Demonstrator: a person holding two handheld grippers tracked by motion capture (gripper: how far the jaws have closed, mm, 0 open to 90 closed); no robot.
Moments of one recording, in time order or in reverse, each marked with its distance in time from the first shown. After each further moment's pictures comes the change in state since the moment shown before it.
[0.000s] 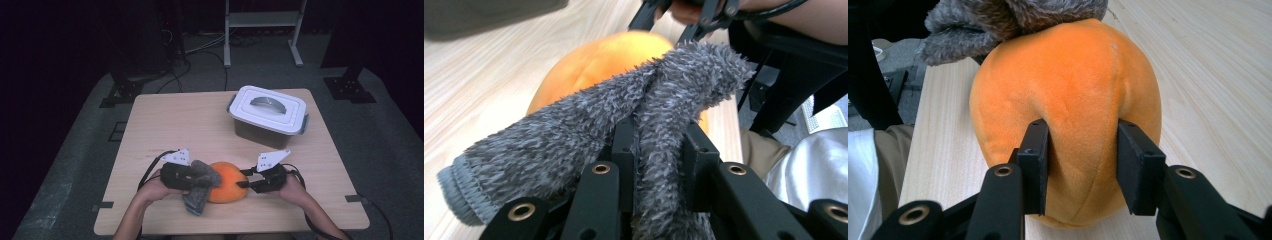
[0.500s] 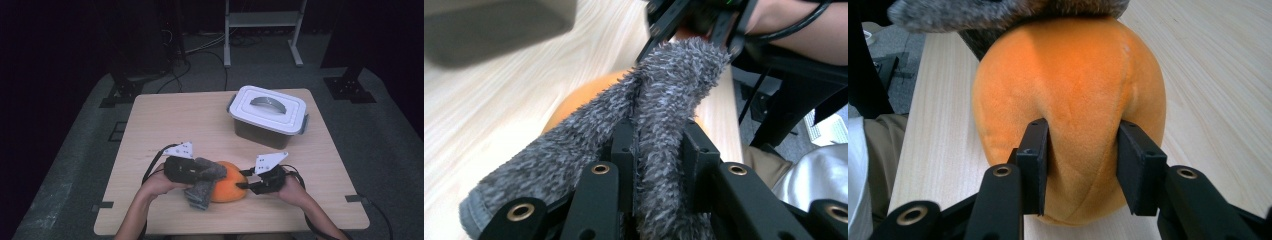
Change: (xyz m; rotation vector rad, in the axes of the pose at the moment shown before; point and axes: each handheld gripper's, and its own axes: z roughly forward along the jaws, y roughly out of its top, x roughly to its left) left arm 0.000 0.026 0.005 -0.036 -0.006 0.032; right arm 0.005 0.003 0.002 0.025 -0.021 -0.054
